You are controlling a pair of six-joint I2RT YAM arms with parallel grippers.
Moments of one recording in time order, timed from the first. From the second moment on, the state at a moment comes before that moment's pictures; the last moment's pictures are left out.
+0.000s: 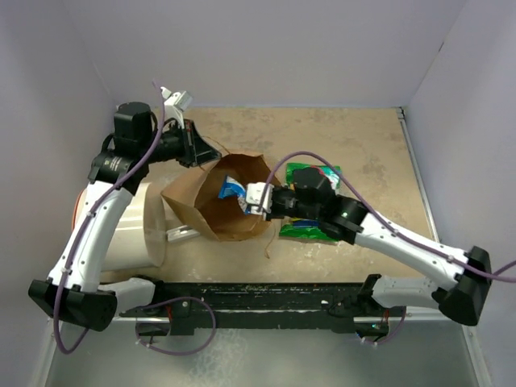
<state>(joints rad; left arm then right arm) -0.24 1.24 1.43 -0.63 0.72 -0.35 0.94 1.22 1.02 -0.18 -0.21 -0.61</state>
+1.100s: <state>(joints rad) -0.24 1.07 1.33 -0.80 0.55 -0.19 0.53 0.93 1.05 -0.65 -0.17 -0.90</state>
